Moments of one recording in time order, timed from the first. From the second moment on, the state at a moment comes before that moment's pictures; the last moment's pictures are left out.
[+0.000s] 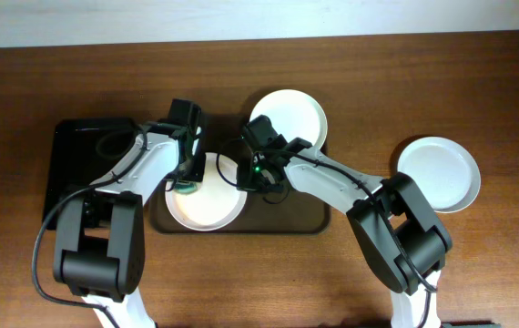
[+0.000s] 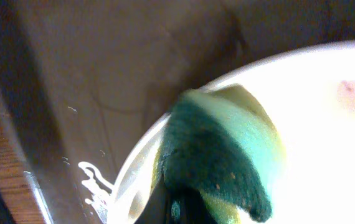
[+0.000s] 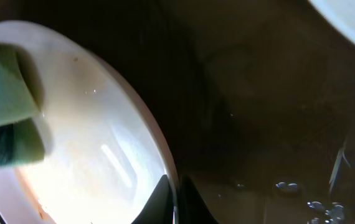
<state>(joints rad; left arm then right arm) -0.21 1.95 1.28 -0.79 -0.13 -0.04 0.62 2.06 1.36 -0.48 -0.25 0.71</state>
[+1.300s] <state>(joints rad) -0.17 1.95 1.28 -0.90 -0.07 -0.11 0.62 2.06 1.36 -0.48 -0.27 0.71</state>
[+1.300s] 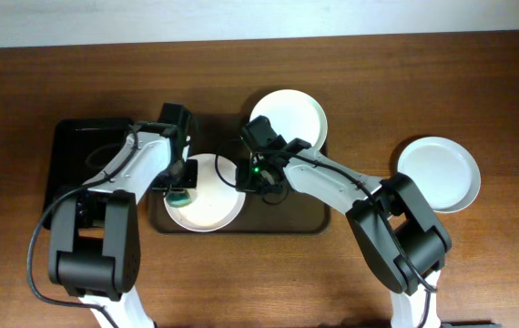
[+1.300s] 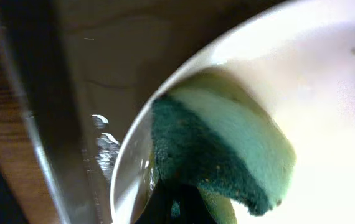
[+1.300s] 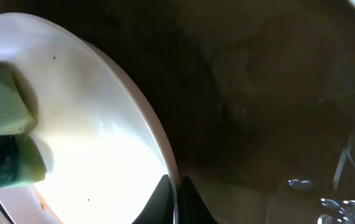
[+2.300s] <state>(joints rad) -0.14 1.98 1.43 -0.86 0.01 -0.25 0.61 2.06 1.37 -0.50 -0.25 0.71</state>
